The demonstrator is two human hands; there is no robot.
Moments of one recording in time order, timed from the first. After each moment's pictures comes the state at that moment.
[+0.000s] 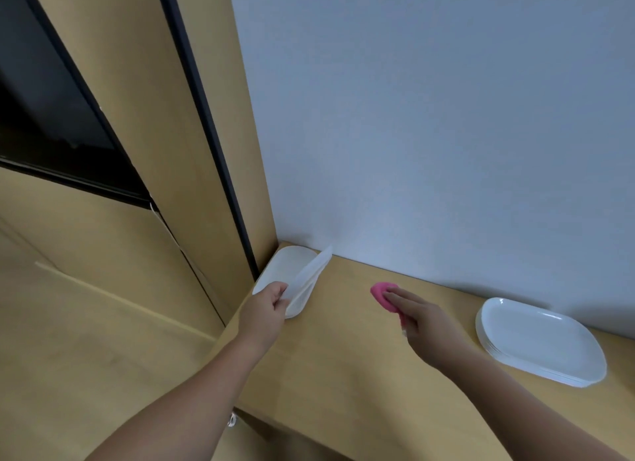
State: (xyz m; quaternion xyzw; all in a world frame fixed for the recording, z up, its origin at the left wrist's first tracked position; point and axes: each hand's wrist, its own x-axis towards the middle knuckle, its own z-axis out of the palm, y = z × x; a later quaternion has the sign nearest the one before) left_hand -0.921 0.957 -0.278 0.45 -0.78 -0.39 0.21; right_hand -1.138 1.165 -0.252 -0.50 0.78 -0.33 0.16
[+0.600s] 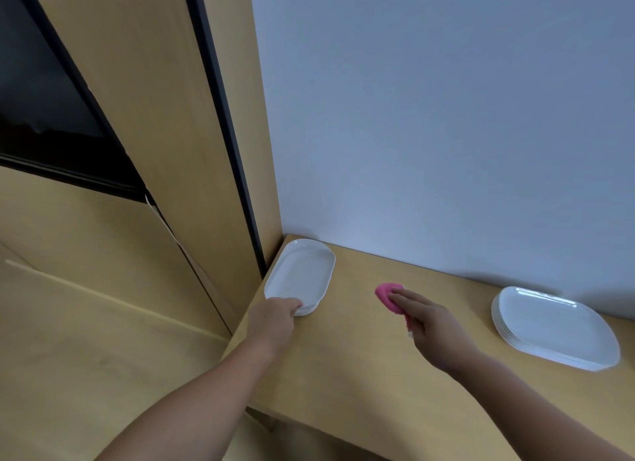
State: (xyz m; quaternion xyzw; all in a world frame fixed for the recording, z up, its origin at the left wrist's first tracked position) left_hand -0.903 0.918 -0.314 0.39 -0.89 -0.23 0.07; right_hand -1.103 1.140 -0.262 -0.48 0.80 -0.31 0.16
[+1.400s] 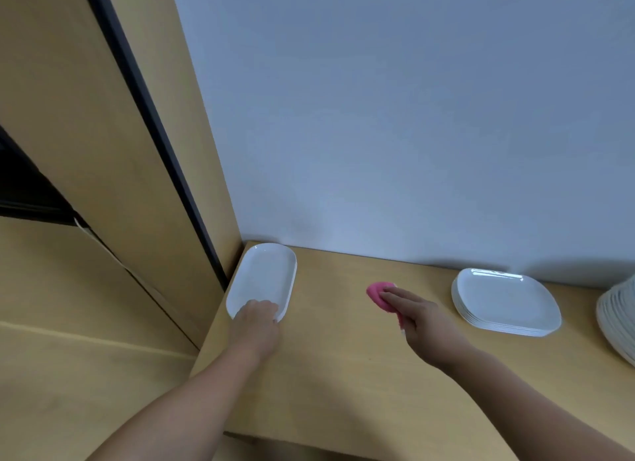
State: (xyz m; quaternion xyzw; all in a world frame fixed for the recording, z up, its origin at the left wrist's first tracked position) left_hand -0.943 0.916 -0.326 0.37 -0.91 -0.19 -0.01; right_hand -1.123 1.170 -0.265 -0.45 0.83 -0.30 0.13
